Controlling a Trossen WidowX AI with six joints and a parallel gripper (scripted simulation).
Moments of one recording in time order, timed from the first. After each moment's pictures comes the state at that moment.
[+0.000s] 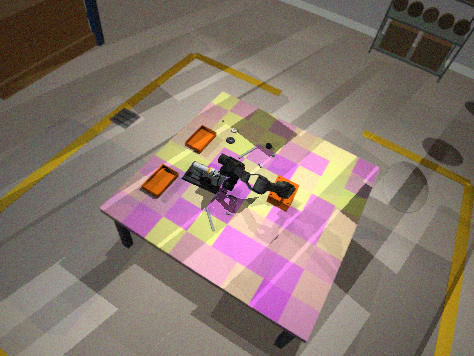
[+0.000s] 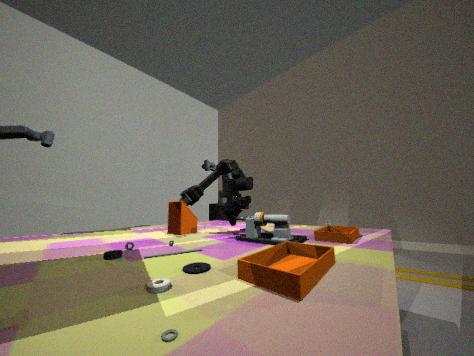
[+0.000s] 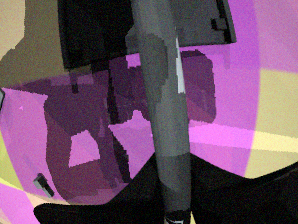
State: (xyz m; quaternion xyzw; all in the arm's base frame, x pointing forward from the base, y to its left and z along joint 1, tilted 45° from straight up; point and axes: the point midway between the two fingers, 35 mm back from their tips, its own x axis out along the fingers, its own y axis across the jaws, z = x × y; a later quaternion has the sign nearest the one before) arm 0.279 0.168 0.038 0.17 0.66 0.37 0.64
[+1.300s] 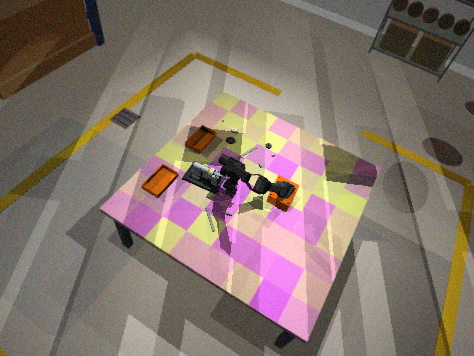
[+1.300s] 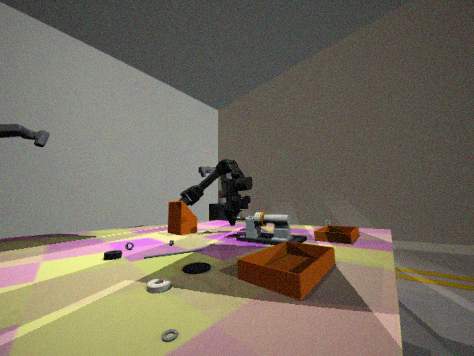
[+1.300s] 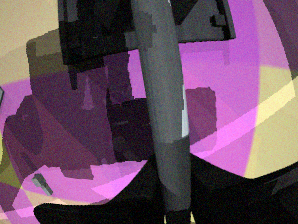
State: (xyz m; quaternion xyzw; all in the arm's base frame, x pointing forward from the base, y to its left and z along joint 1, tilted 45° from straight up) arm 0.276 0.167 0.038 0.17 0.66 0.37 0.64
